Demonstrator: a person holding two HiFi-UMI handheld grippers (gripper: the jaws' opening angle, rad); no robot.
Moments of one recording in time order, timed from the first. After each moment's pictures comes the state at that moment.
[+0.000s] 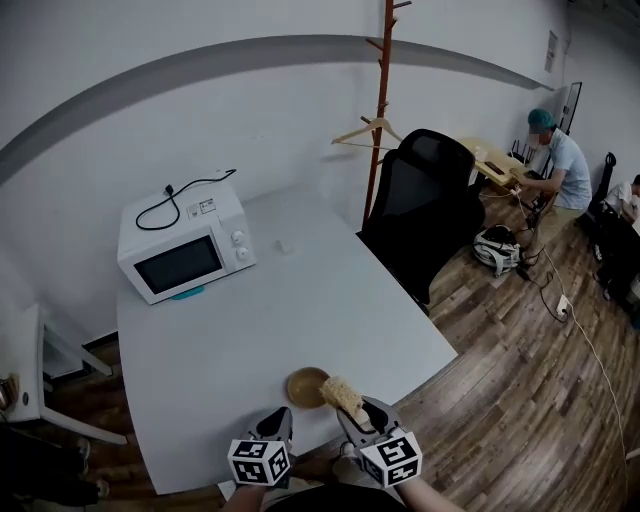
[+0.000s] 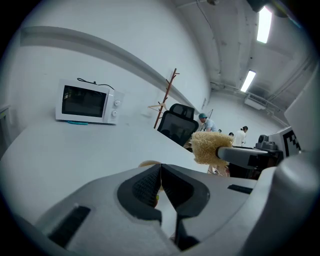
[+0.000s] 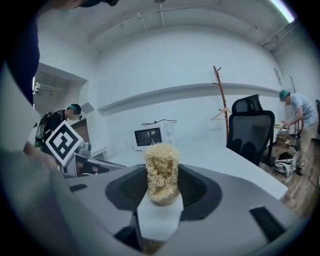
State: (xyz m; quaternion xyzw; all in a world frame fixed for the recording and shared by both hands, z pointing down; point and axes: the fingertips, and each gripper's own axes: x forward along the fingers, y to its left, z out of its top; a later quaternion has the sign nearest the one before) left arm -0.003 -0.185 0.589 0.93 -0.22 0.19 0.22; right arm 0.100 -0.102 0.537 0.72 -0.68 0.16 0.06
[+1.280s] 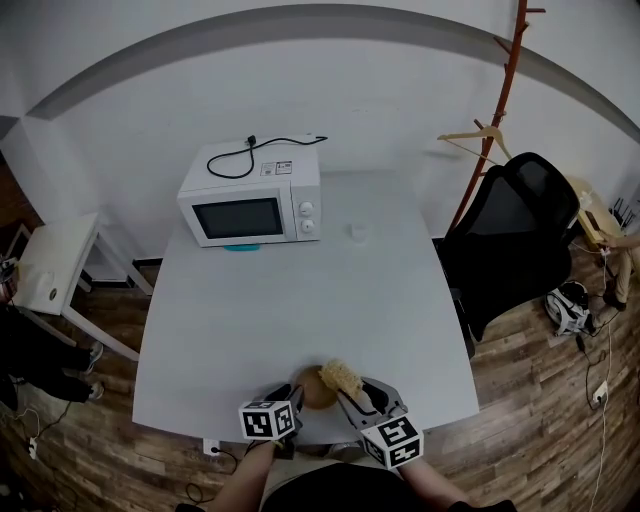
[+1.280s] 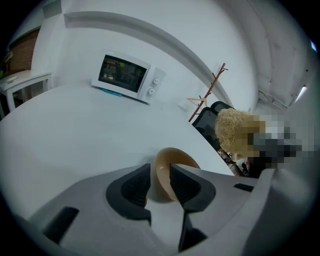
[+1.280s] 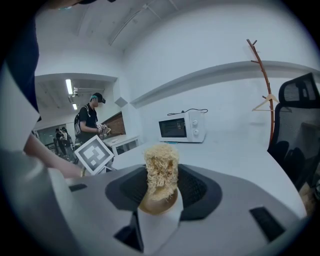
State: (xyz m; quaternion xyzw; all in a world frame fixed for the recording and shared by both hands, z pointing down) left arm 0.023 -0.225 0.681 0.82 -0.39 0.20 0.37; right arm 0.131 -0.179 0.560 0.53 -0.82 0.17 0.11
